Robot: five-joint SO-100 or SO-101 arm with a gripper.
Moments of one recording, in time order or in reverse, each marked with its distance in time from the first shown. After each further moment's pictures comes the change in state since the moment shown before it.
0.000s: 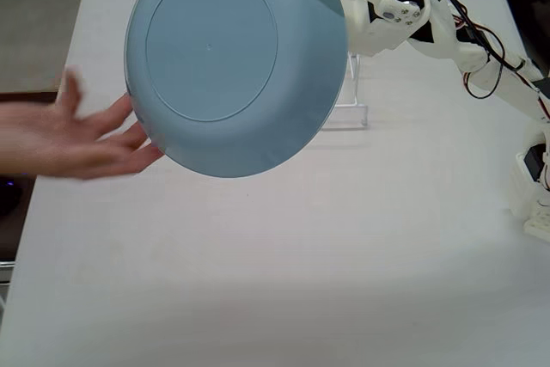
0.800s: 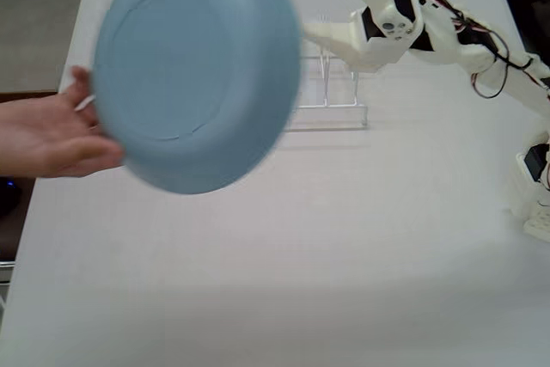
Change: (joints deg) arm 0.1 5.3 6.2 14.1 3.4
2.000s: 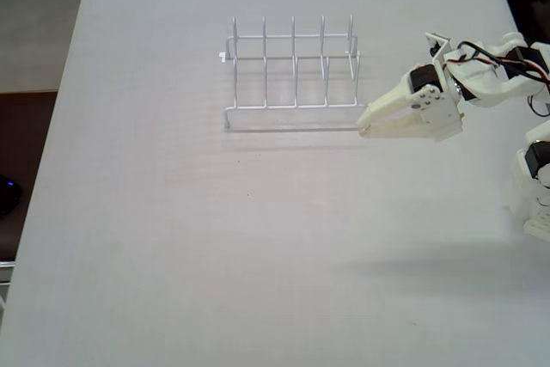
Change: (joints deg) arm 5.8 46.6 70.9 18.5 21.8
